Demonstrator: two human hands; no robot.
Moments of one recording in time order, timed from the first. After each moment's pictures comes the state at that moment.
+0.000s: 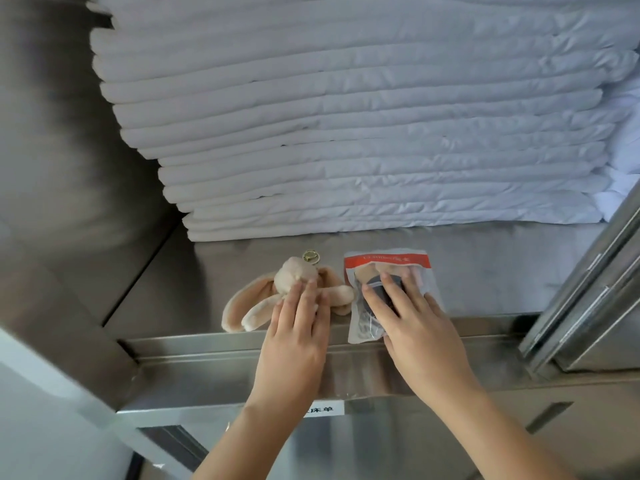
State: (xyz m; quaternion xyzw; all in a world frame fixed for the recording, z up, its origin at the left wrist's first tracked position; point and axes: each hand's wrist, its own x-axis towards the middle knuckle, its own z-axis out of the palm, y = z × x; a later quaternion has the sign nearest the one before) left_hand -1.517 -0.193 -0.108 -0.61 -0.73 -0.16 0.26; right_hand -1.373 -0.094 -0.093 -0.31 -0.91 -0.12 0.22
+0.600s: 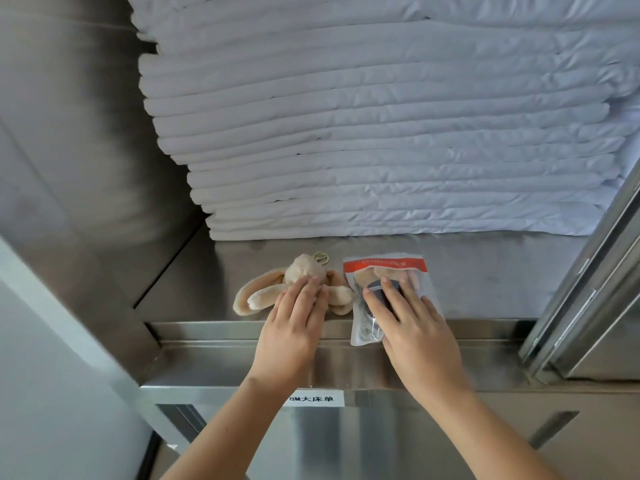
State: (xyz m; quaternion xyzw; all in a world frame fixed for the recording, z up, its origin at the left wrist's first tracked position) left_hand -1.526 -0.193 -0.110 -0.62 -0.68 -0.22 0.33; right_hand -1.367 -0.098 -0.103 -0.29 -0.90 -0.13 0.29
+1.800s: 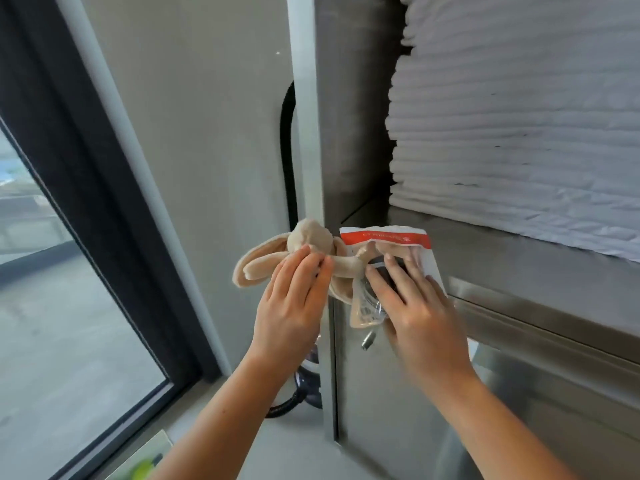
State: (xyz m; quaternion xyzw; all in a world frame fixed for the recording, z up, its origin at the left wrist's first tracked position) left_hand -1.502 -0.429 -0.074 -0.37 -0.75 -0.16 0.53; right_hand -1.402 -0.281 -0.059 0.00 -0.92 -0.02 0.40
